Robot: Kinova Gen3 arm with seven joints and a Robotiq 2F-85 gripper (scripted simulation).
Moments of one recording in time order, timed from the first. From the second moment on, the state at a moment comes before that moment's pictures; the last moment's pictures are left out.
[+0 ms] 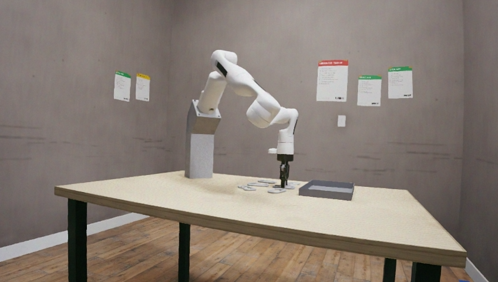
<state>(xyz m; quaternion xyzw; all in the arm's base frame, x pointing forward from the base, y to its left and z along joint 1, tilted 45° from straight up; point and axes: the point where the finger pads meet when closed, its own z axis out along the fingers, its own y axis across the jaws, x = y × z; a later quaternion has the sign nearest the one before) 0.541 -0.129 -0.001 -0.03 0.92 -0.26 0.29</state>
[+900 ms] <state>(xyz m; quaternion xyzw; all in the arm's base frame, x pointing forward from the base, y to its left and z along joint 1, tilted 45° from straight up) 0.541 -0.129 0.000 -0.03 0.92 -0.26 0.29</state>
